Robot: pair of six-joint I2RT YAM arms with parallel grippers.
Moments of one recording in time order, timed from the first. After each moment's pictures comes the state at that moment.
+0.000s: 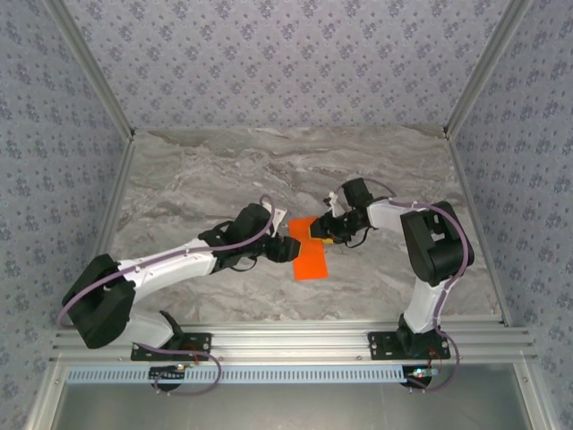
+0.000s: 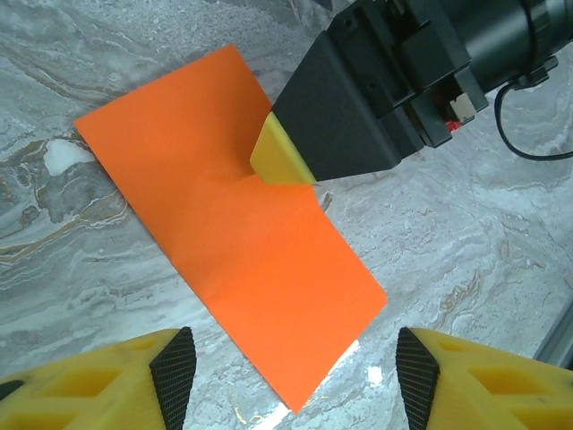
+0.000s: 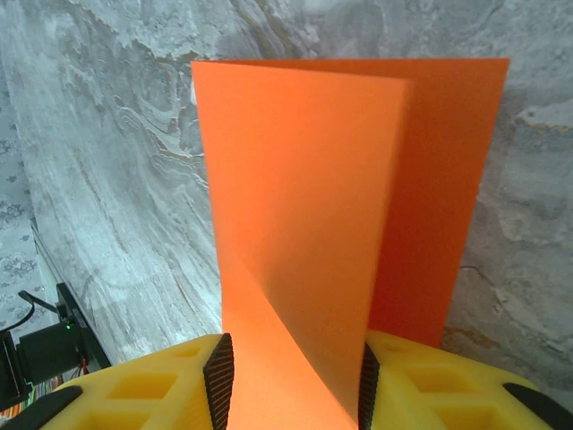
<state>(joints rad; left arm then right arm) -0.86 1.39 0.80 -0.14 0.16 -0.46 0.35 1.83 0.96 -0.31 -0.74 0.35</state>
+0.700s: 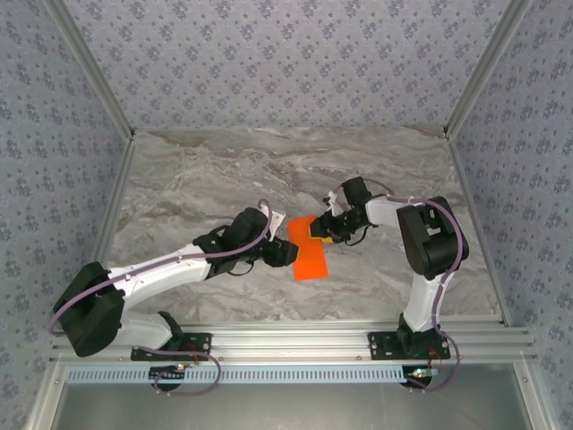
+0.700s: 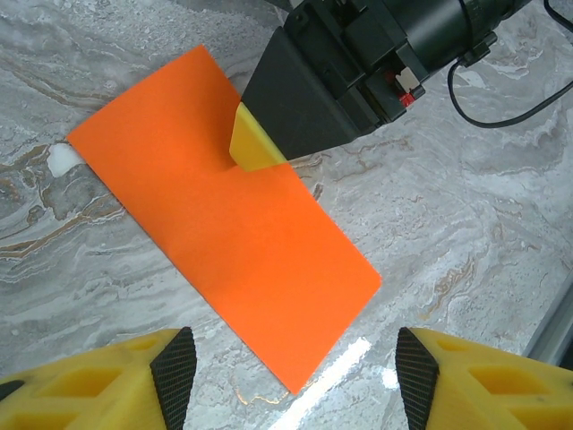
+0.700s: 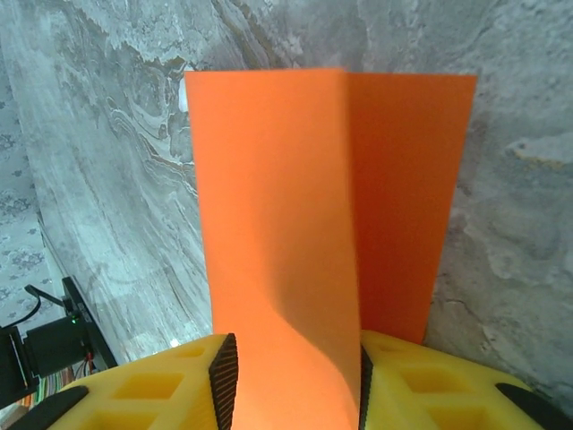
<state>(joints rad) -0.88 1.32 0.76 -0.14 0.14 -0.42 0.33 1.89 1.01 -0.34 -0.78 0.32</state>
